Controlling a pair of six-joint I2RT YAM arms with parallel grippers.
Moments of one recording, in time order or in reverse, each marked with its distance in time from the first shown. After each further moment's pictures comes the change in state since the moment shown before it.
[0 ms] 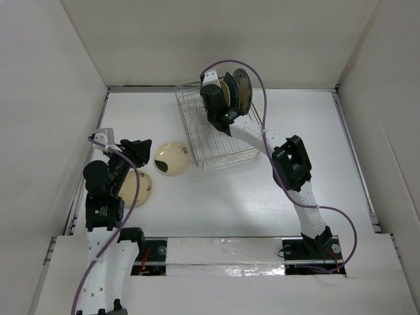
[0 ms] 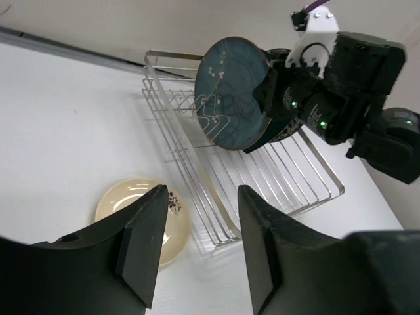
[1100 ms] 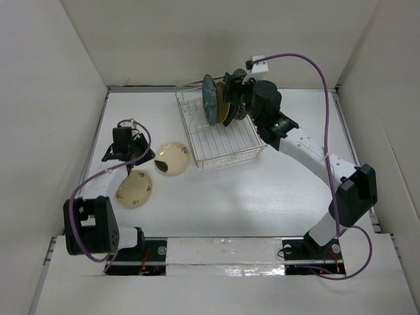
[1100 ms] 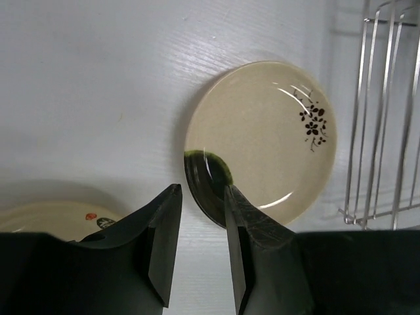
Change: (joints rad) left arm 0.000 0.764 0.143 -0.153 -0.161 0.075; right arm -0.068 -0.653 -0.551 0.266 -0.340 0.195
